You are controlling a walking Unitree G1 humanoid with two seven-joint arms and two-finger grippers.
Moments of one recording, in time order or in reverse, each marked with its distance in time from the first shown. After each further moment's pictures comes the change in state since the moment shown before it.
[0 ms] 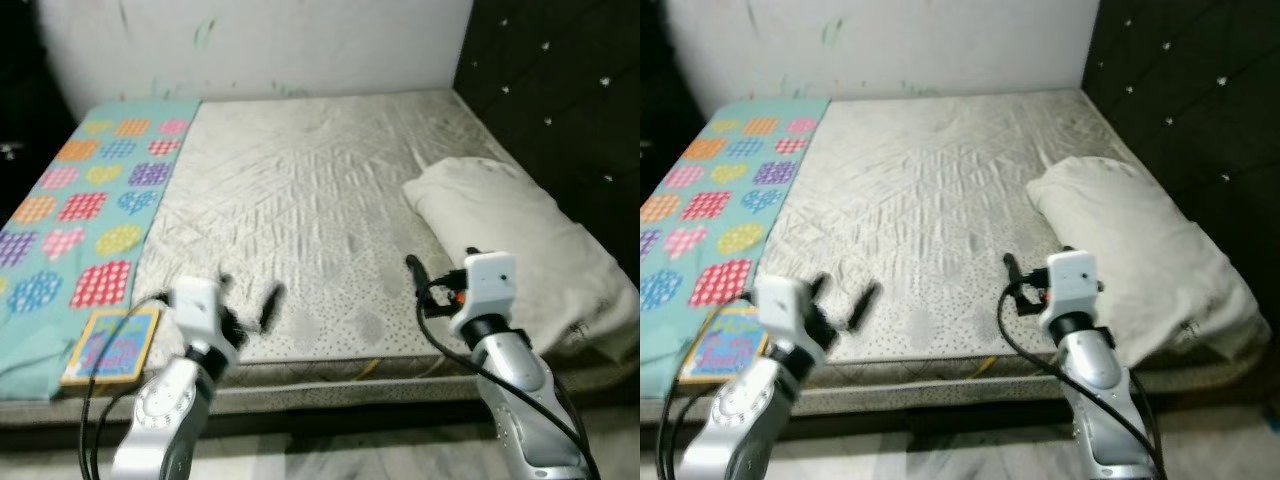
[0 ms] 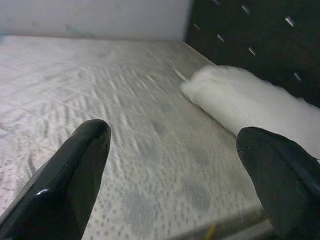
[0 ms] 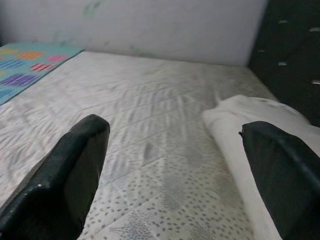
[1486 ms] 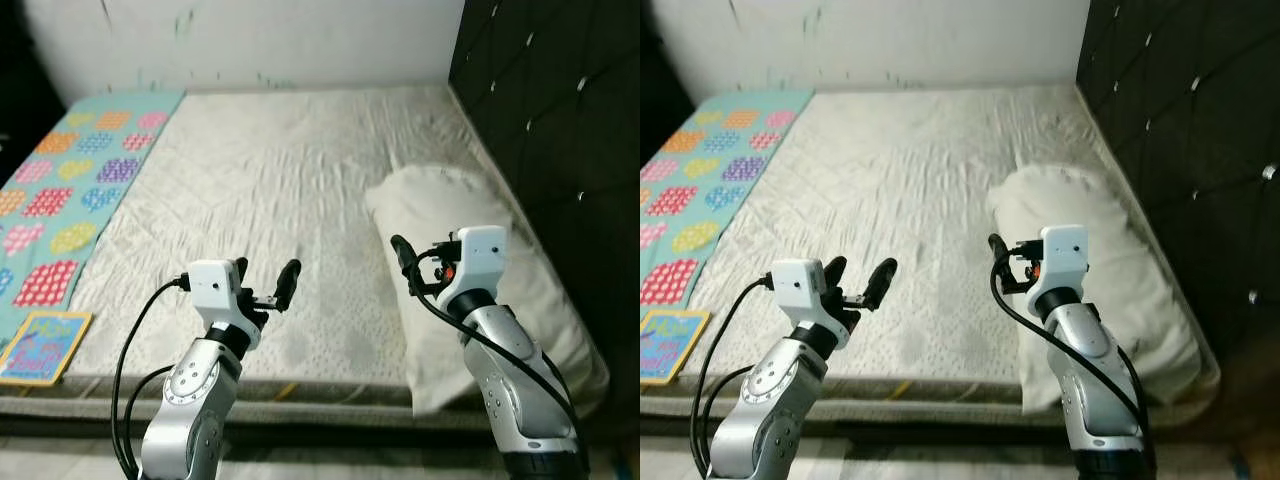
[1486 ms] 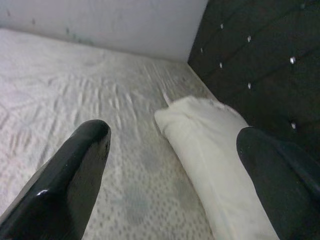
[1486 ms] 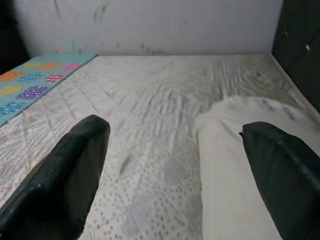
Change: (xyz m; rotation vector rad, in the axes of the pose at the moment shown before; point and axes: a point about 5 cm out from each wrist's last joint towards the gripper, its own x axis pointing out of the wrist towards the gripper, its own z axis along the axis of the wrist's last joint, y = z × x) left arm 0.026 -0.017 0.019 -0.132 -0.105 0.048; right arm 0.020 0.018 0.023 0.143 0.021 0.078
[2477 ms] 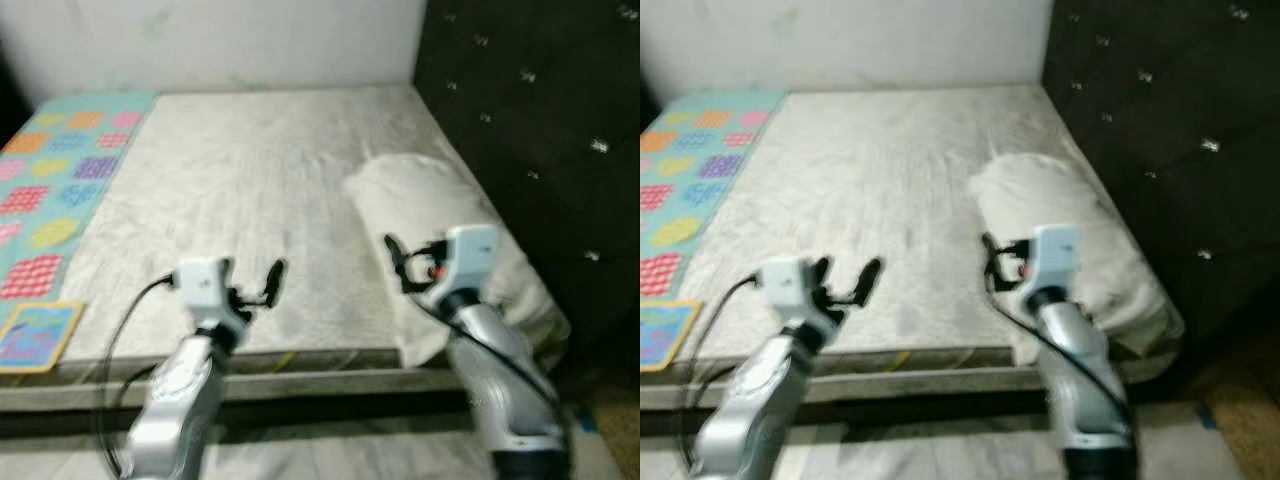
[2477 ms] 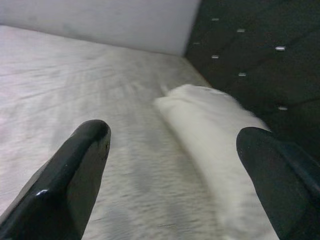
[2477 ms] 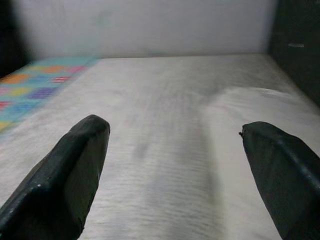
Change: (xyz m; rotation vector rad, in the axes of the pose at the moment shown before) left arm -0.004 0.016 -0.001 0.028 0.020 0.058; right arm 0.003 0.016 0.001 0.021 -0.008 0.049
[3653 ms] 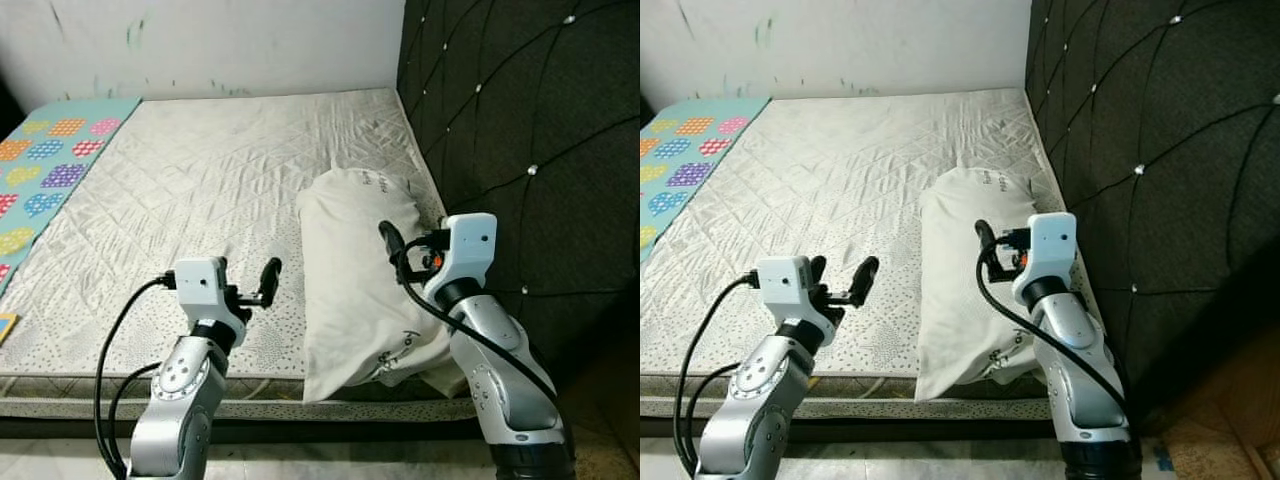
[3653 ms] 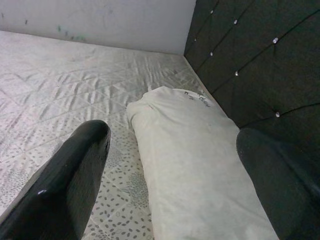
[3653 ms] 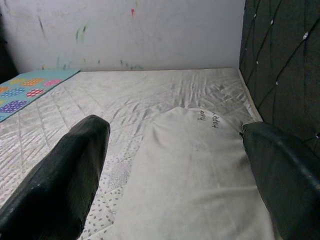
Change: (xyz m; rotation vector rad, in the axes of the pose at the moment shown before) left arm 0.004 -0.004 0.003 0.025 -0.002 0.029; right arm 0.003 -0.005 0.012 -0.021 -0.051 -0.033
